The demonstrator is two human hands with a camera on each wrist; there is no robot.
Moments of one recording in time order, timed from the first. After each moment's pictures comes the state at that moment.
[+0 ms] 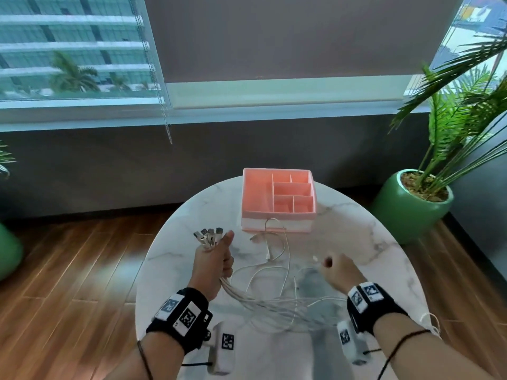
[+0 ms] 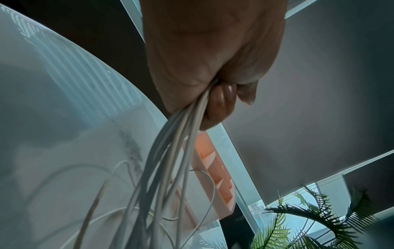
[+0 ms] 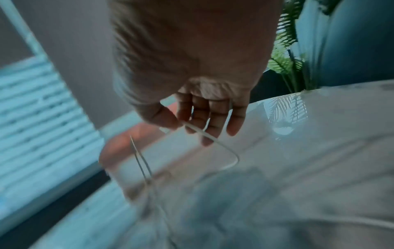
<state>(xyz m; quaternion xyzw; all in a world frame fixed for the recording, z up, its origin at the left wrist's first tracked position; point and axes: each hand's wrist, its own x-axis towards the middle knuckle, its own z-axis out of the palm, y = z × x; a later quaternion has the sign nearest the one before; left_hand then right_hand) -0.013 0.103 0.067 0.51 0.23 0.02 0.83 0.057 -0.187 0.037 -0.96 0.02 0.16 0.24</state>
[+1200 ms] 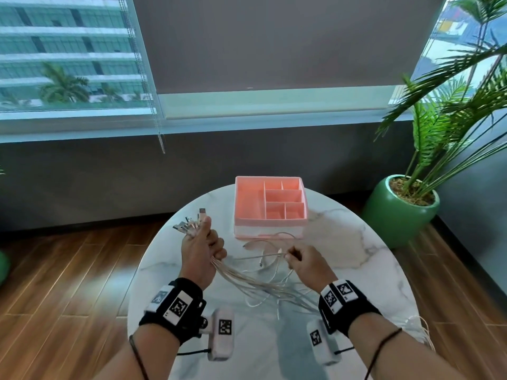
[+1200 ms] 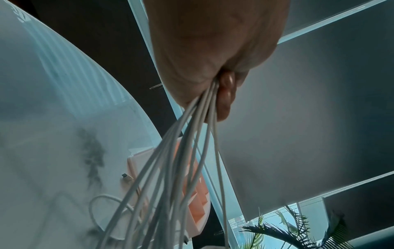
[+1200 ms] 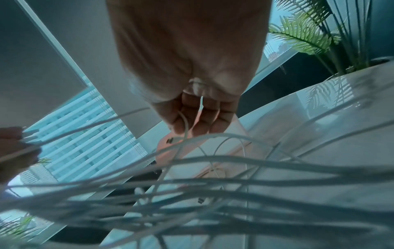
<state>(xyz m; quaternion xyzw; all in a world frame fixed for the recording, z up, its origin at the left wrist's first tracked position) 0.008 0.103 0.107 0.40 0.21 0.10 0.89 0.050 -0.137 0.062 -0.90 -0.10 0.09 0.42</state>
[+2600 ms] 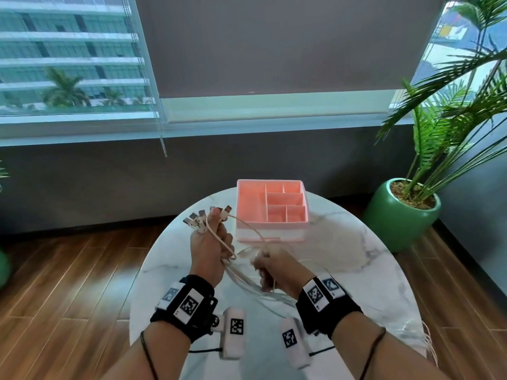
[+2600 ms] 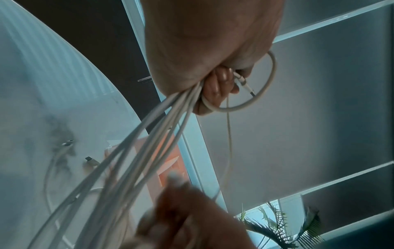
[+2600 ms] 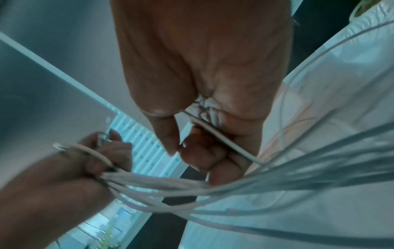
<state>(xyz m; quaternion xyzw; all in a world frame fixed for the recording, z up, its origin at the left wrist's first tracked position) 0.011 0.087 0.126 0.43 0.18 0.13 0.88 0.031 -0.072 0.095 -0.72 0.01 0.30 0.62</state>
